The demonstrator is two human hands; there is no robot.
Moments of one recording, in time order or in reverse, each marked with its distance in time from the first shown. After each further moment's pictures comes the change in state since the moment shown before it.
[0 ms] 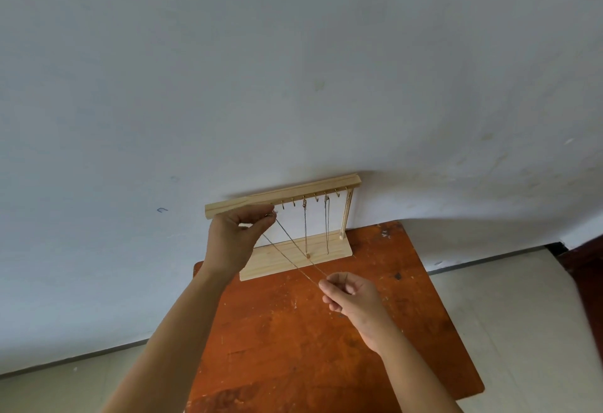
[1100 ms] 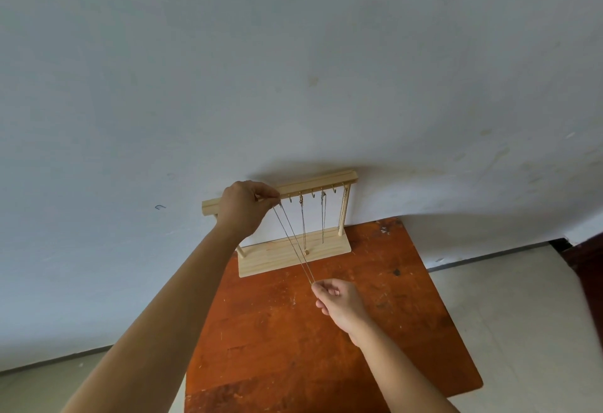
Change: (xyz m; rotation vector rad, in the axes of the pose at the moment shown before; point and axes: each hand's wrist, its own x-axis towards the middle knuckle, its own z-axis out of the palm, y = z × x) left_hand 0.052 0.003 0.019 0.434 -0.091 0.108; right_hand 0.033 0.044 0.010 -0.247 0.129 0.054
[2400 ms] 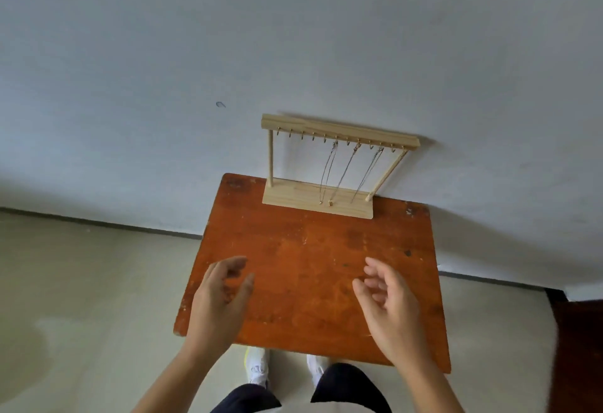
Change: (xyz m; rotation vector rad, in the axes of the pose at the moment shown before) left_hand -0.282 -0.068 0.035 -0.364 0.195 -0.506; right_hand -0.120 -0.012 -0.048 -0.534 0.071 -0.340
